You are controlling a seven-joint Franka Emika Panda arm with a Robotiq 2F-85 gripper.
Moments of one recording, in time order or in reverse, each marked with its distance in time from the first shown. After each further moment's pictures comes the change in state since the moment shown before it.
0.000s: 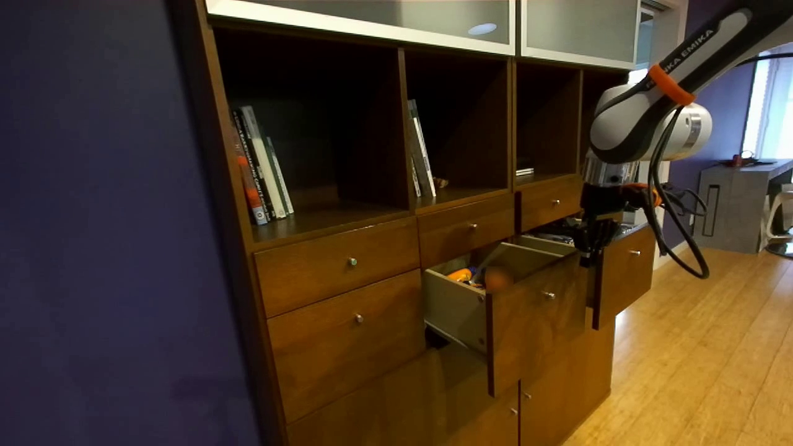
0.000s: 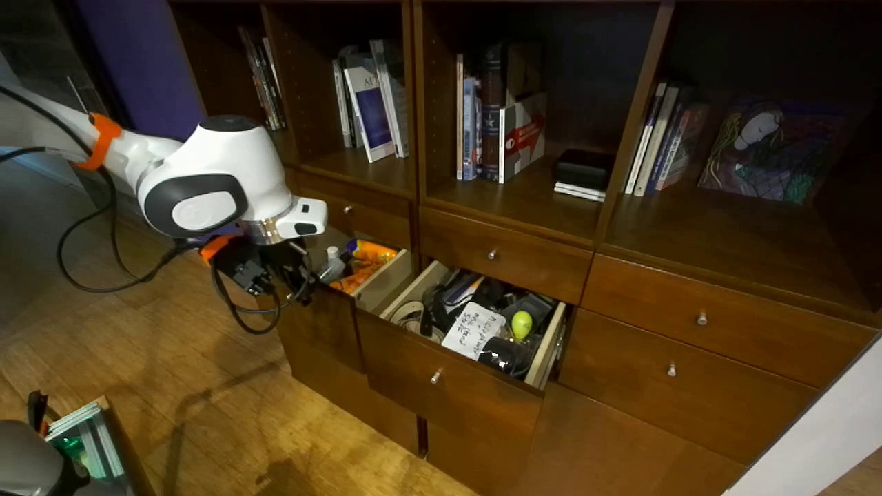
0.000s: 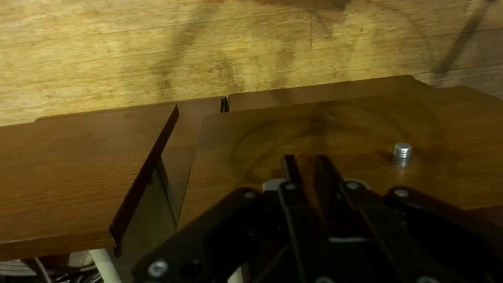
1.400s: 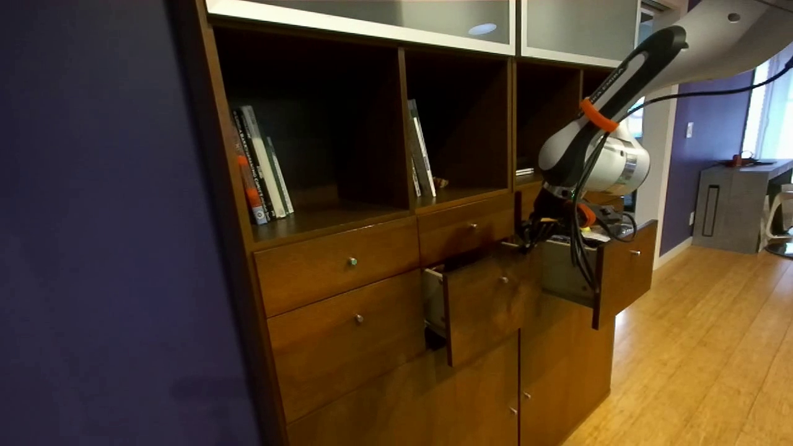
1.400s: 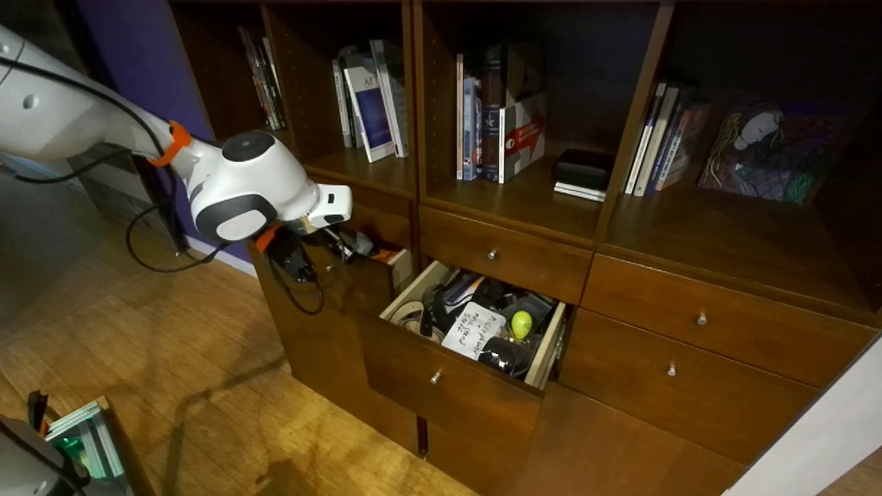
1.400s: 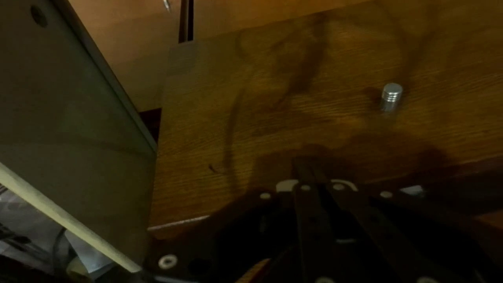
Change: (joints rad) arm 0.137 0.269 -0.008 0.123 0.361 0.491 -0.129
